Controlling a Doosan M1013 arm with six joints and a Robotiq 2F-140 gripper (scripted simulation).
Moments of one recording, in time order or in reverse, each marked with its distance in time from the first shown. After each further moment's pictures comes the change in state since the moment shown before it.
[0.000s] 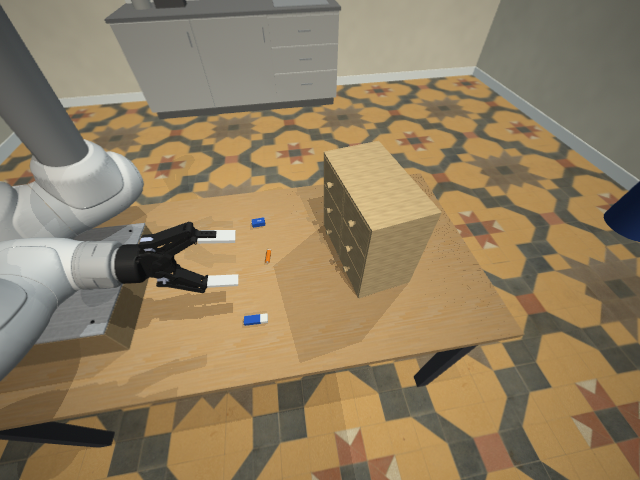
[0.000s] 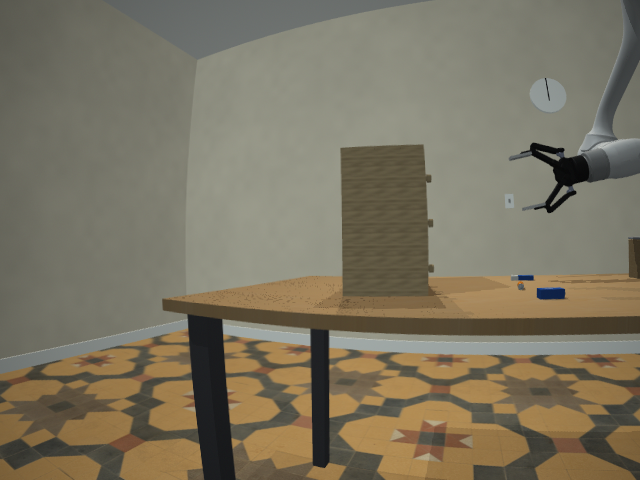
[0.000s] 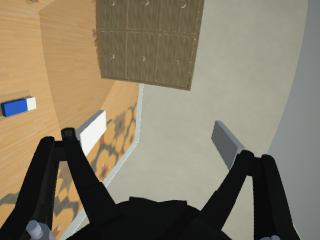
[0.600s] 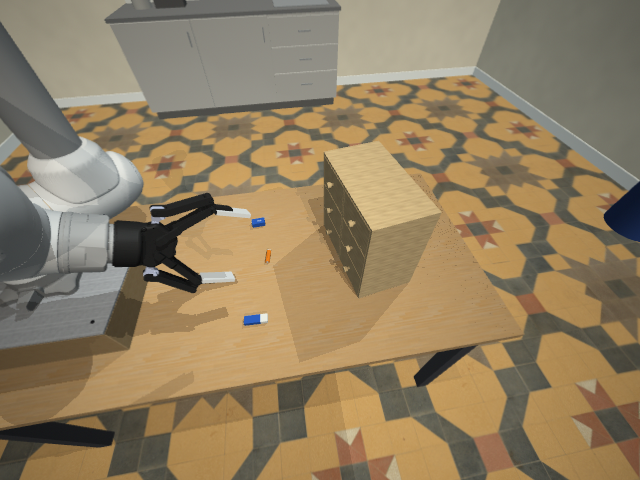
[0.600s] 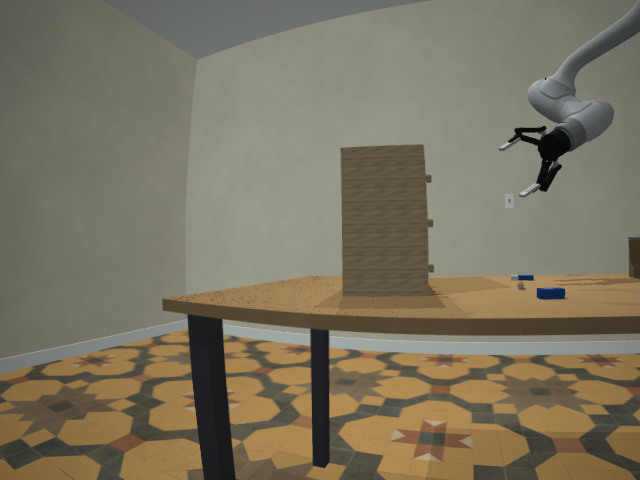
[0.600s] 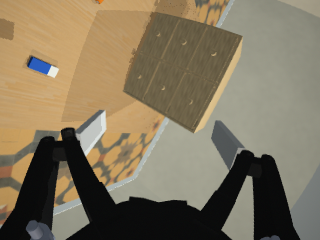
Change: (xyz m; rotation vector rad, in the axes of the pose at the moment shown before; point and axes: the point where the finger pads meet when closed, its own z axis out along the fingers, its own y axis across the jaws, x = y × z) arm 0.009 0.034 0.008 0.294 0.294 -0.346
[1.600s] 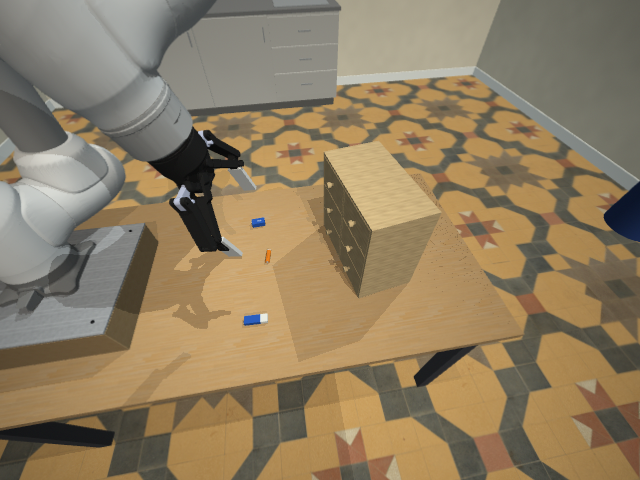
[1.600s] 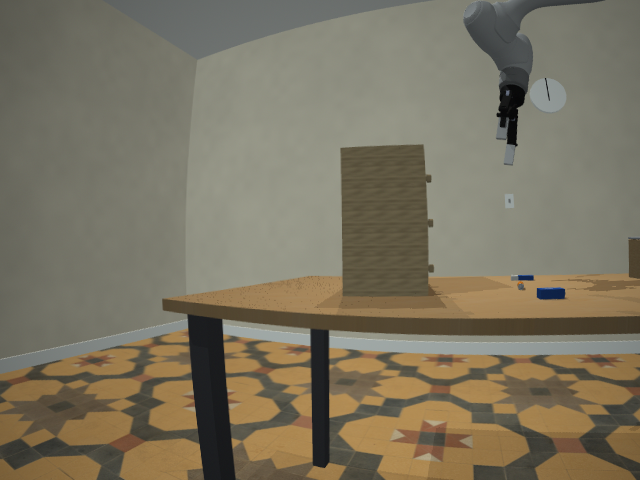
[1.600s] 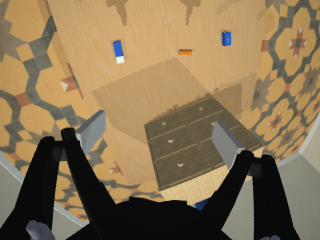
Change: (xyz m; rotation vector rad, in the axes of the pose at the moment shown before) arm -0.004 0.066 -0.005 0.533 0.538 -0.656
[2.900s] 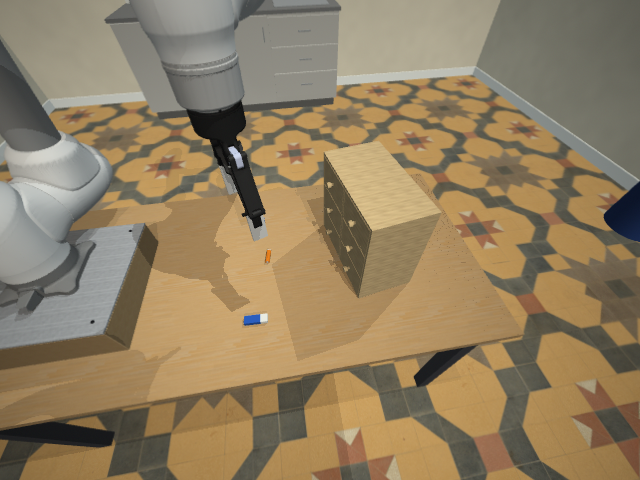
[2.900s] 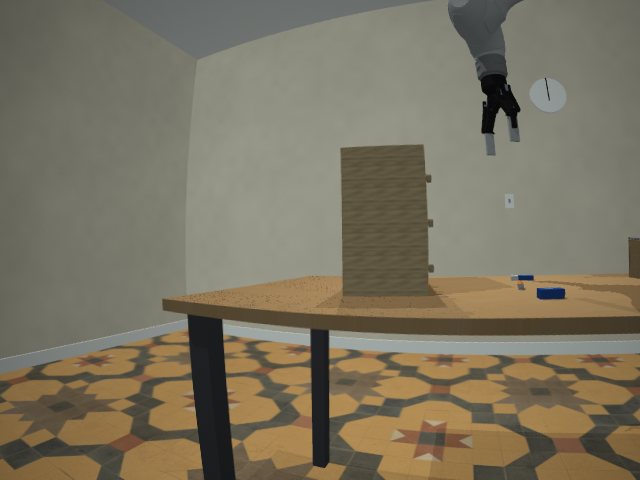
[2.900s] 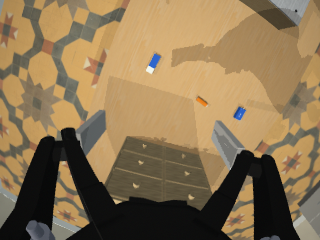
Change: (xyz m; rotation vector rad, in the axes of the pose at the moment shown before) arm -0.008 0.015 -0.004 0.193 0.274 -0.615
